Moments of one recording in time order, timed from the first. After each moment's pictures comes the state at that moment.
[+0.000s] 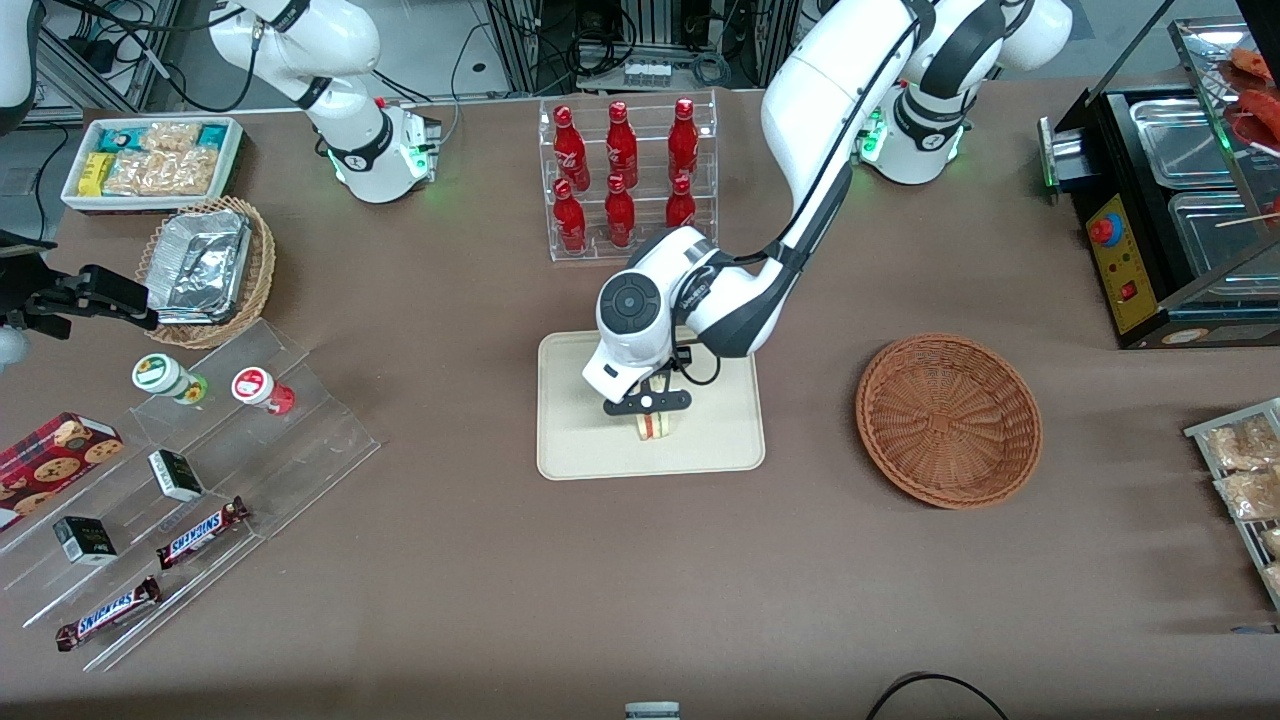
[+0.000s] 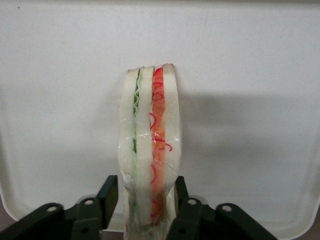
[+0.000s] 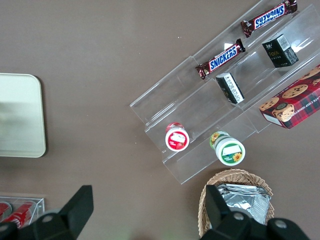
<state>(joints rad) -0.75 0.79 -0.07 -1.34 -0.04 2.03 -0.86</state>
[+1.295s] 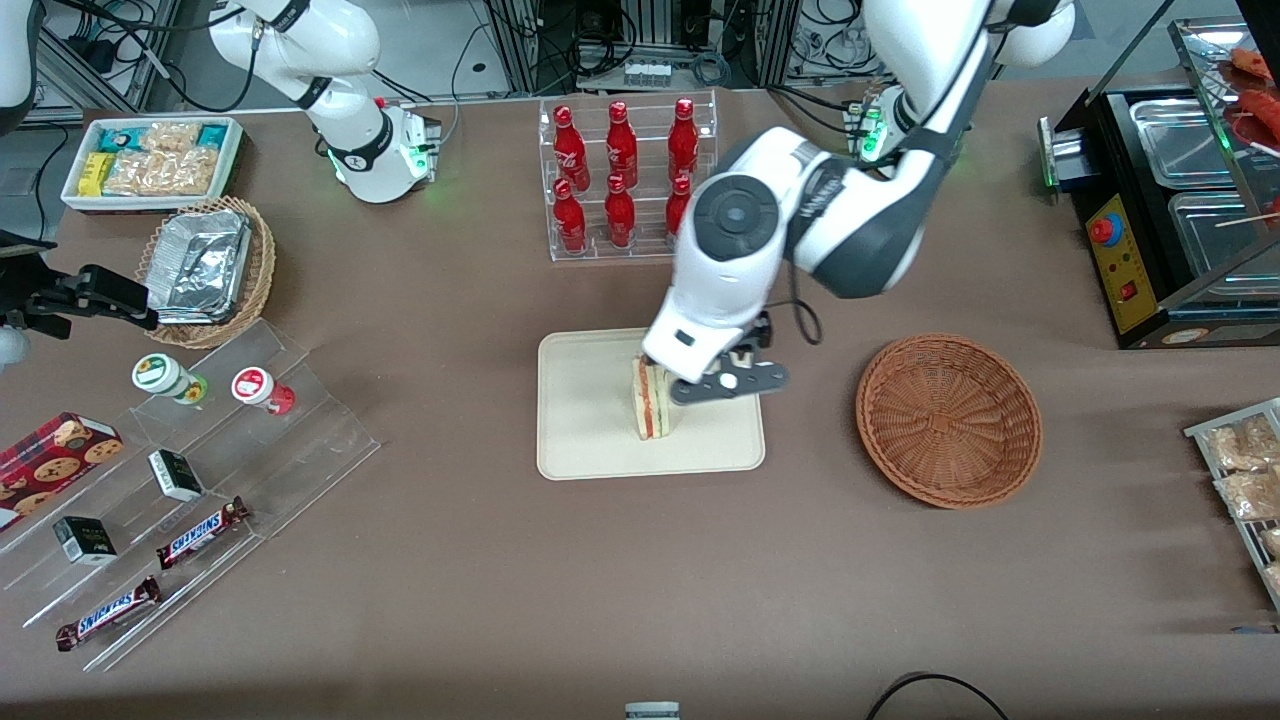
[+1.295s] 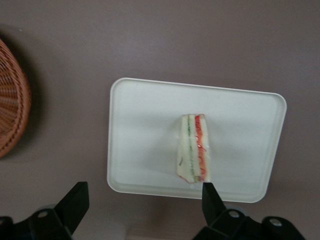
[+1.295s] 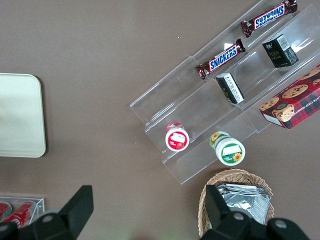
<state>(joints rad) -0.60 0.49 -0.04 -1.32 -0.03 1.76 -0.76</state>
